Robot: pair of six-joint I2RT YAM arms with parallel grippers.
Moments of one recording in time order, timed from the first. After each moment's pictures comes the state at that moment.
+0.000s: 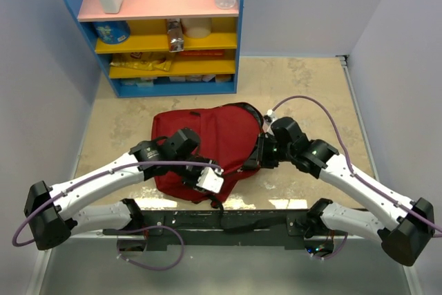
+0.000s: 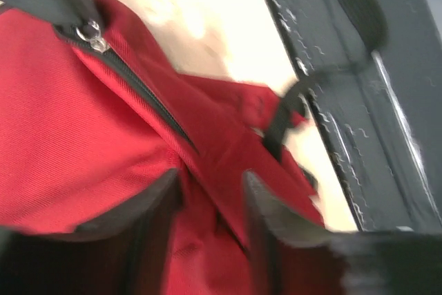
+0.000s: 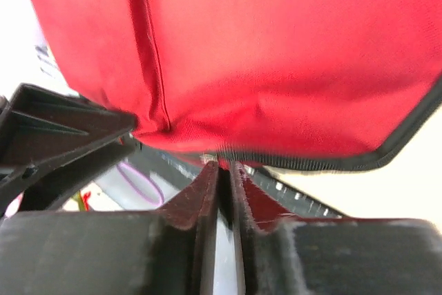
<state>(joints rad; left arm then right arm) -0.93 1.09 0.85 -0.66 0.50 0.94 0.74 1.02 0.82 -0.61 -0.22 0.85</state>
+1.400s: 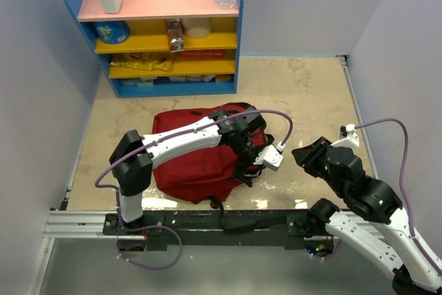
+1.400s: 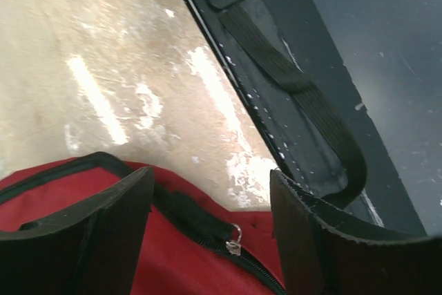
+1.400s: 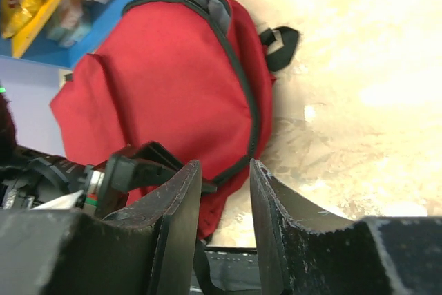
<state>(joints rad) -1.03 1.84 1.57 -0.87 0.75 0.81 0.70 0.44 0.84 -0.93 0.41 1.02</state>
